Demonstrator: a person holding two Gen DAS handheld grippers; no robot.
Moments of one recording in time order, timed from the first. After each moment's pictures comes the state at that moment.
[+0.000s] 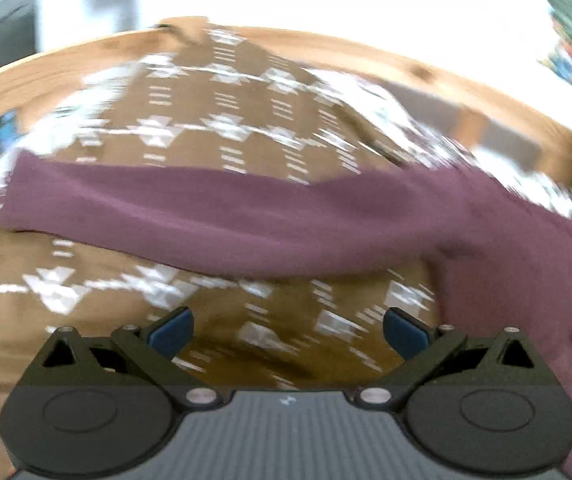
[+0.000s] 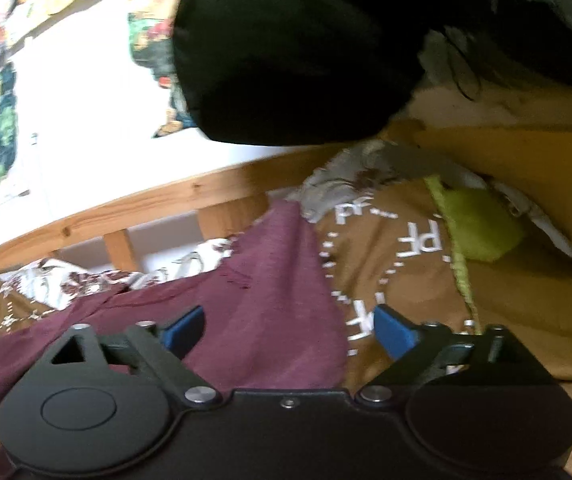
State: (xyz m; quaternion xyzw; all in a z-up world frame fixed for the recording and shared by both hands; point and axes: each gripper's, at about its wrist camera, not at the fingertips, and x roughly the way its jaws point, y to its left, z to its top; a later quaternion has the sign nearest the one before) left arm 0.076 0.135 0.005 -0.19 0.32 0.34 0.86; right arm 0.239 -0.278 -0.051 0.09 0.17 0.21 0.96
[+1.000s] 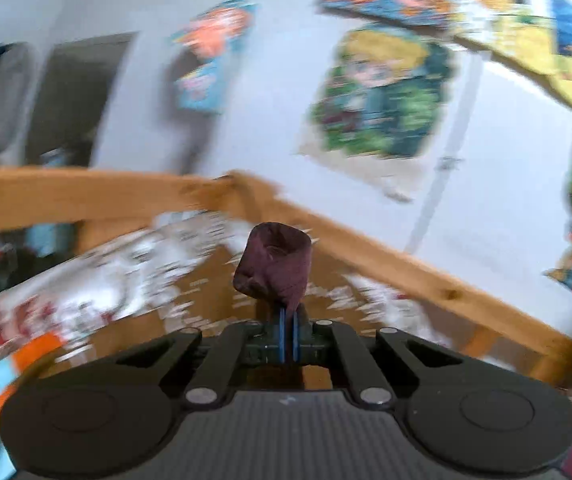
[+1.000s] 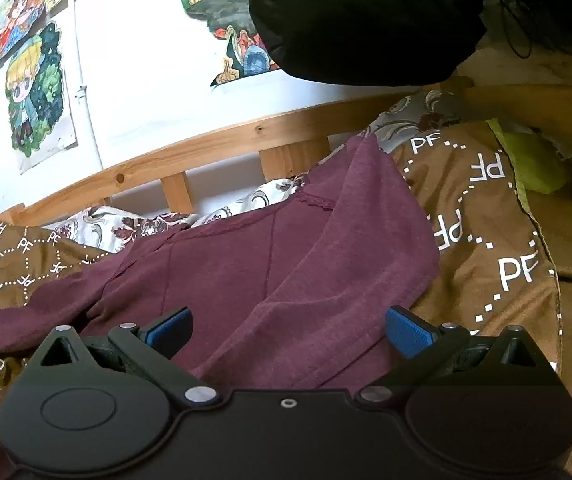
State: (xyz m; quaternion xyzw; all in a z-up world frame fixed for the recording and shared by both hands) left arm 0.030 0.190 0.071 -0.20 0.06 0.36 0.91; right arm 0.198 -0.246 -0.065 0.09 0.23 0.25 0.94
